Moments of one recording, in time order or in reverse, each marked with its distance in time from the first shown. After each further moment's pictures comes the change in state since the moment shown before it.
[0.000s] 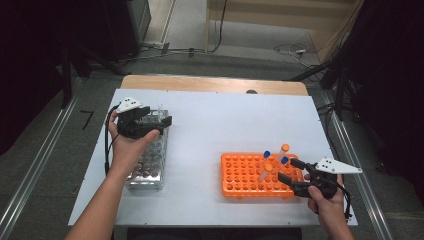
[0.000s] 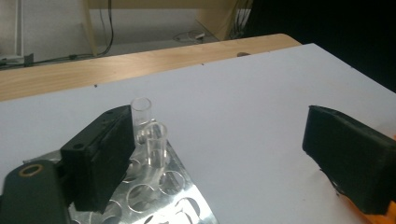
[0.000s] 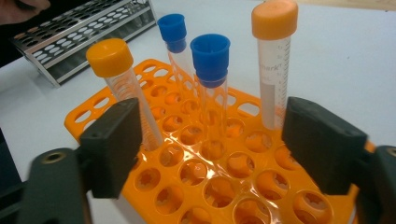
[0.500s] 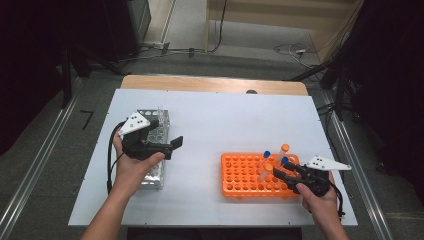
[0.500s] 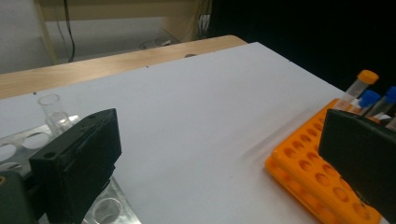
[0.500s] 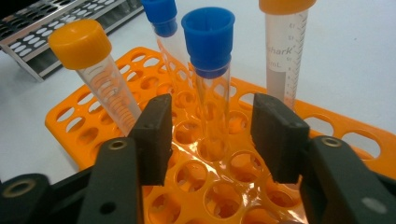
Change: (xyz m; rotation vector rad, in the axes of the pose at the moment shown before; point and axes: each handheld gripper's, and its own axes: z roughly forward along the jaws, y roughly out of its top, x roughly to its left) left arm -0.057 -0.015 -0.031 -0.029 -0.128 0.055; right arm 0.003 -0.001 0.017 0.052 -0.031 0.023
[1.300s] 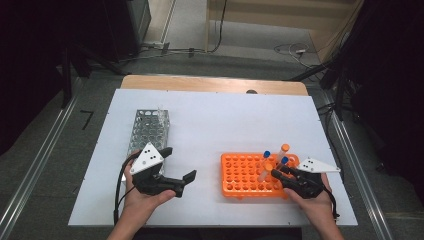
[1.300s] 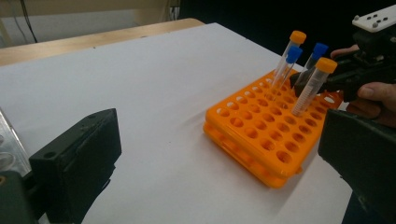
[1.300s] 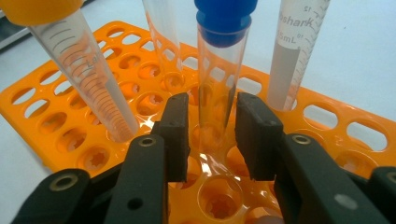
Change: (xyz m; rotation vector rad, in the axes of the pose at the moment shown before) left arm -0.057 -0.040 -0.012 0.030 -0.075 0.049; right arm 0.011 -0.006 0.013 0.051 -0.105 -0.054
